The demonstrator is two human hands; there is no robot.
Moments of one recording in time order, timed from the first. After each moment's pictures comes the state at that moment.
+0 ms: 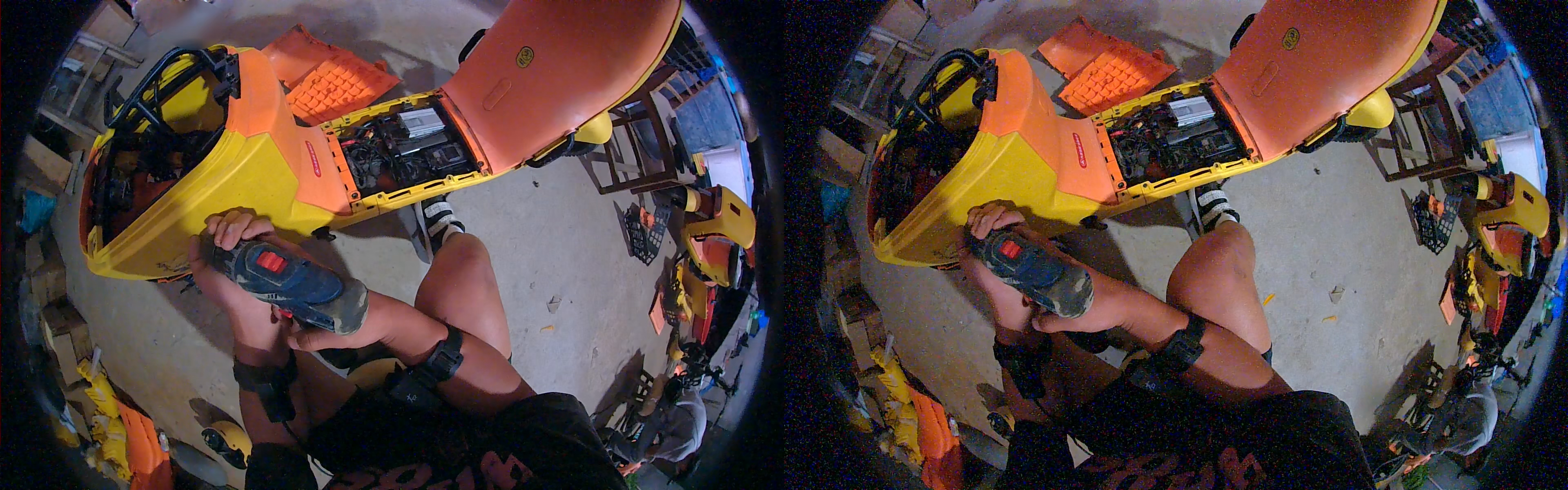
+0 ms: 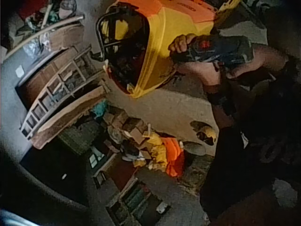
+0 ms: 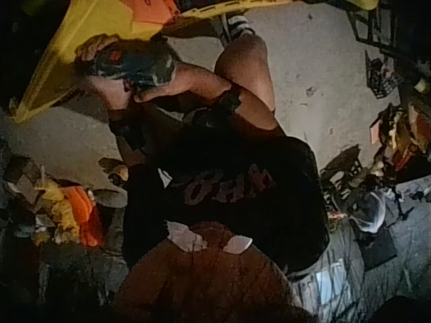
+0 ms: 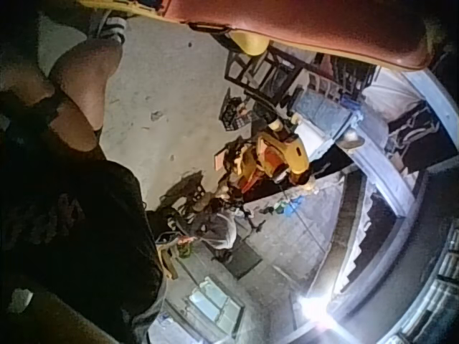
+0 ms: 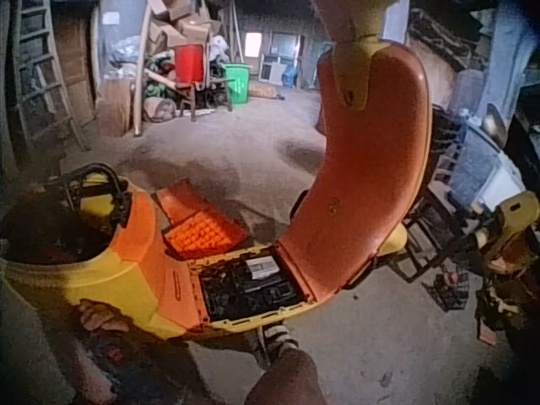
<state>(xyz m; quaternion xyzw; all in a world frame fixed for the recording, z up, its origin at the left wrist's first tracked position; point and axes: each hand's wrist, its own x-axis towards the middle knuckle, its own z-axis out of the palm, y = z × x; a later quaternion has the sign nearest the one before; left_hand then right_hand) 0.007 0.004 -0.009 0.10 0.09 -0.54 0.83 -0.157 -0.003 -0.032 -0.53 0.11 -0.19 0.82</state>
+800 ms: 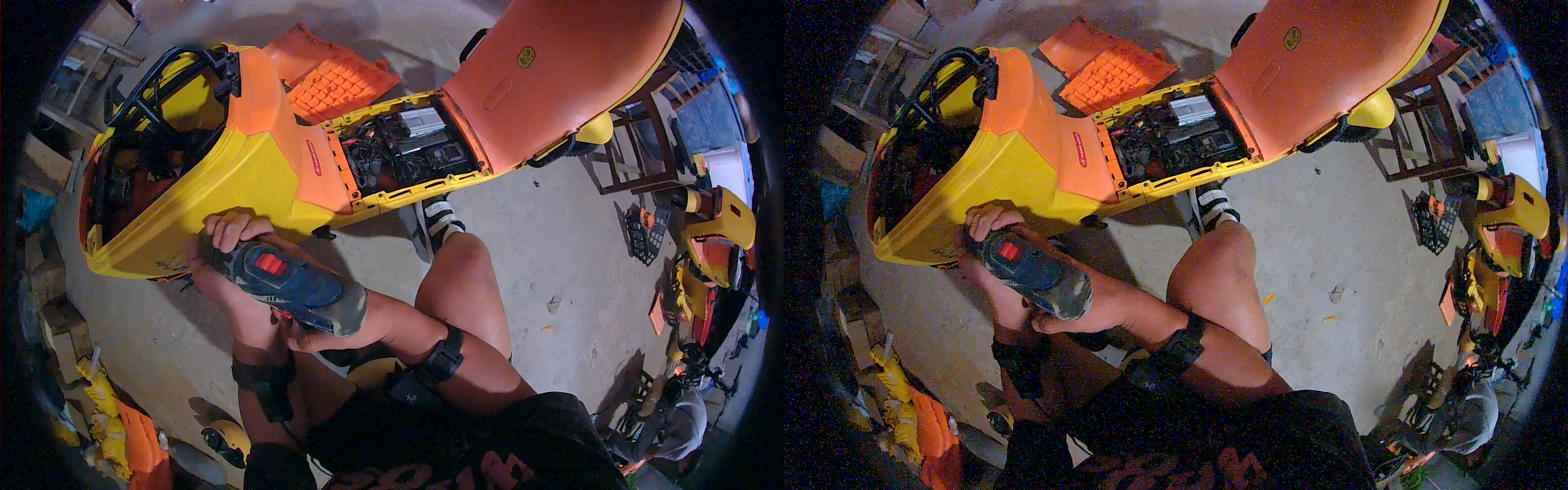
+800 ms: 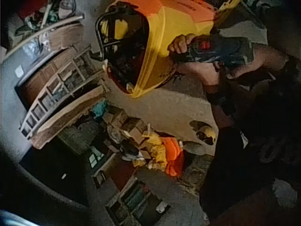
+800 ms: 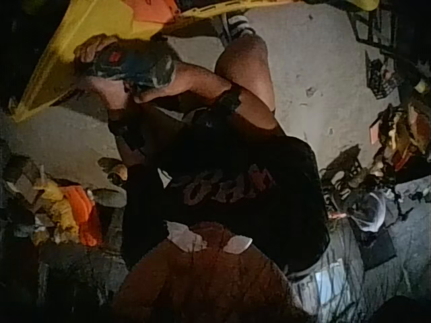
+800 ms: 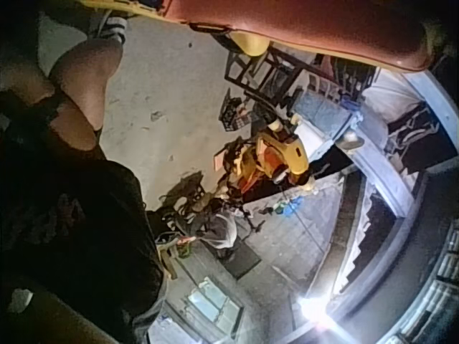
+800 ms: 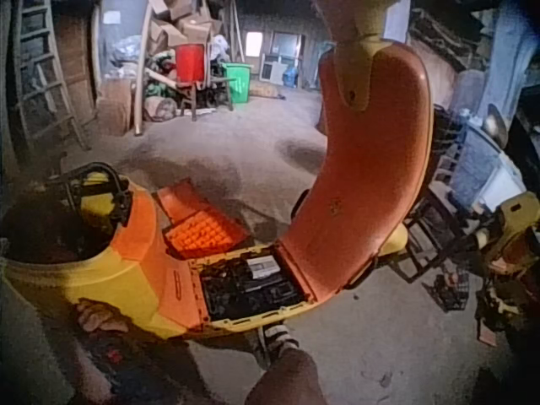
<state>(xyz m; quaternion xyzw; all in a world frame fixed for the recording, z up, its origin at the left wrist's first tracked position) 0.002 0.003 -0.004 0.01 0.05 -0.59 0.81 -0.154 0.002 -0.047 -0.55 0.08 -0.24 0.80</state>
